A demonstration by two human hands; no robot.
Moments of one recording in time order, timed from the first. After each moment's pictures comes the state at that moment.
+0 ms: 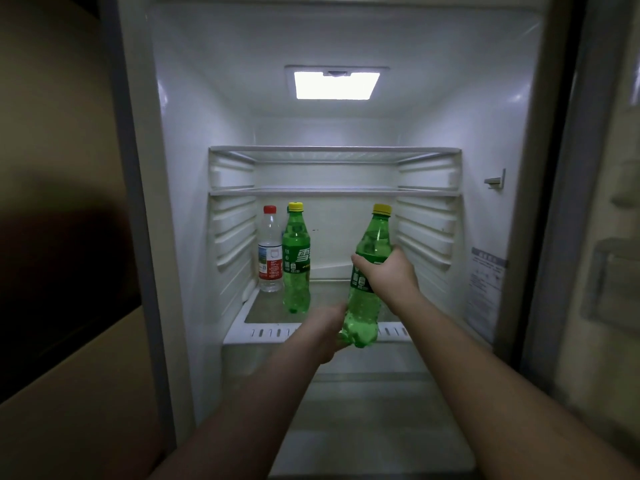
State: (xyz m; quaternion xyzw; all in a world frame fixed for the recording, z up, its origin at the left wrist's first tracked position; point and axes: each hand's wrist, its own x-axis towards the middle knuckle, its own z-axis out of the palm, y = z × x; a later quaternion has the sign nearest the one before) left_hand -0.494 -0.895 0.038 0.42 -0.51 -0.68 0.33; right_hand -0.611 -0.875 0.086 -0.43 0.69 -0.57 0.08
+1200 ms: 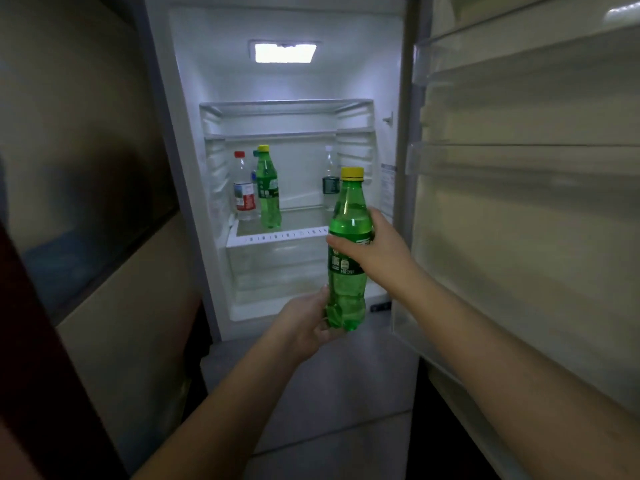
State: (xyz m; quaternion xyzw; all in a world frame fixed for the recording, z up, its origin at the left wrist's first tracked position) left_hand -0.337 -0.626 -0.013 0.34 -0.46 -0.77 0.28; right_hand -0.452 -0.559 0.054 -0.50 0.63 -0.59 0.09
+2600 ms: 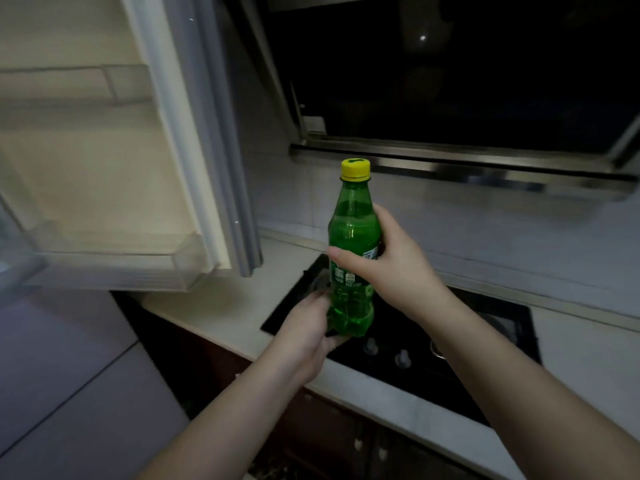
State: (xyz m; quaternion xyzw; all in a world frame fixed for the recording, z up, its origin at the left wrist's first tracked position) left_hand -0.386 -0.059 -0.082 0.12 -0.56 -0.81 -0.08; right_hand -0.392 0.071 -0.003 -0.19 0.81 -0.54 -0.11
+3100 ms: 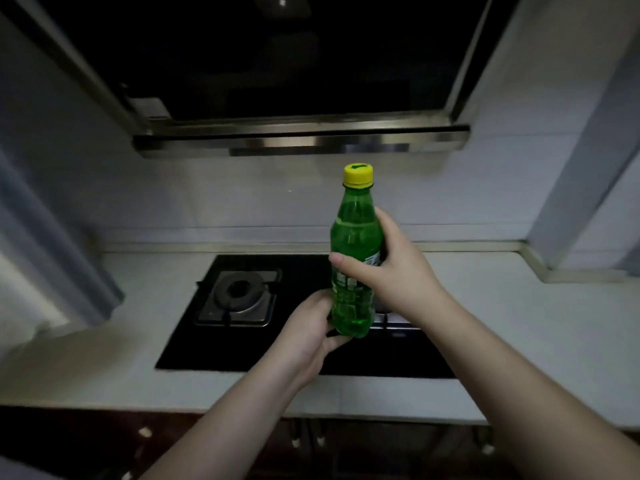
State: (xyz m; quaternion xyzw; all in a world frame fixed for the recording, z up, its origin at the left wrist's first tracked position) left_hand -0.430 0.079 -0.118 -0.02 -0.60 -0.75 -0.26; right_hand -0.395 0.209 -0.046 0.00 0.83 -0.53 -0.20
